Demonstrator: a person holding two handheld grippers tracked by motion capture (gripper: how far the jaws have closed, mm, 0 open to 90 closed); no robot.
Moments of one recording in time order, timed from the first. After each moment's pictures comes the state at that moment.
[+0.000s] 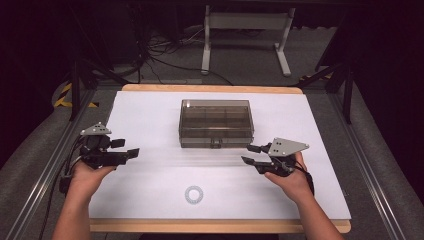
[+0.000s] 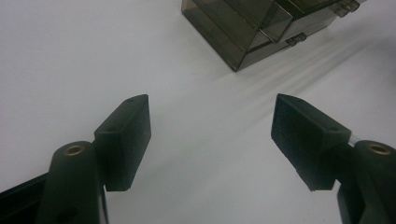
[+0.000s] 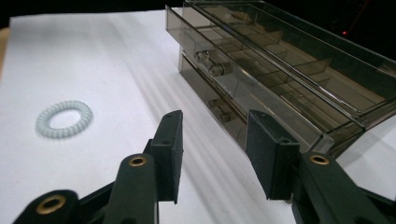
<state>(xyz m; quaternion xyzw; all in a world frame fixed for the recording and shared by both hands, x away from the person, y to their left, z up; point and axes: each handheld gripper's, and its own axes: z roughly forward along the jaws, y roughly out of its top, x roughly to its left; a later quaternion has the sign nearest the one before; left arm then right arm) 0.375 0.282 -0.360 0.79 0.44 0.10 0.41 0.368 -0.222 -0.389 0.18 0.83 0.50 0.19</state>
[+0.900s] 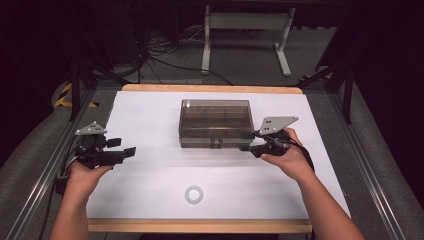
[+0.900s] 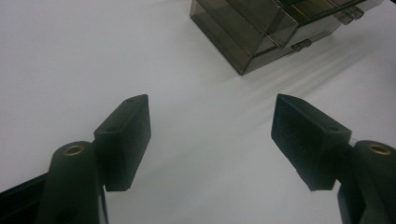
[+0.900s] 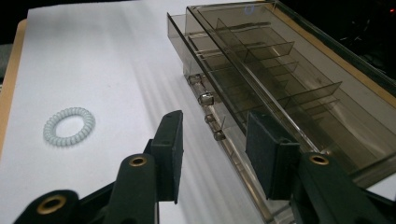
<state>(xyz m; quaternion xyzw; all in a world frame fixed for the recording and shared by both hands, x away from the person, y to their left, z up) 0.372 0.288 -0.355 0.78 0.45 0.11 0.42 0.412 -0.203 -0.348 0.15 0.87 0.45 0.14</state>
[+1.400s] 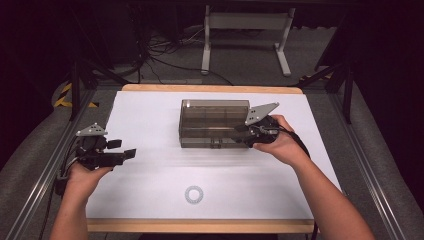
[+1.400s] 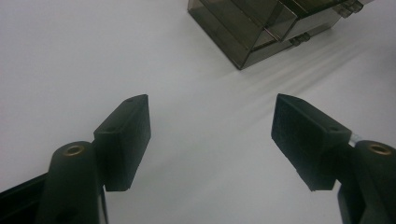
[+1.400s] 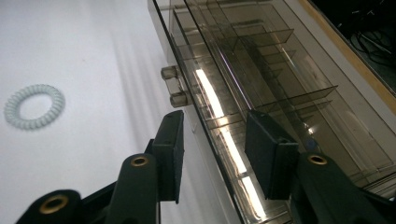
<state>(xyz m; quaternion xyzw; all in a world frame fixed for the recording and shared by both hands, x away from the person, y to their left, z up) 0.370 0.289 -0.358 0.79 0.45 0.10 0.41 0.442 -0.179 -0.336 0.12 0.91 0.37 0.14</state>
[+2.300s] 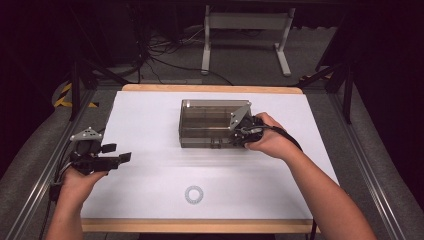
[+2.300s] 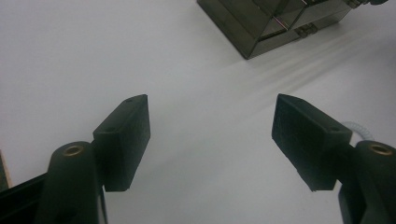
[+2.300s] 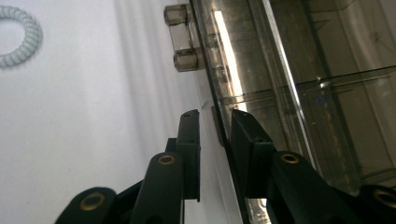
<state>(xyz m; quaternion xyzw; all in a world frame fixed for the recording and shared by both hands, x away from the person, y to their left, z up) 0.360 0.299 -0.361 0.78 0.46 0.11 0.41 0.459 -0.146 -0.349 0.09 0.97 0.22 0.11</state>
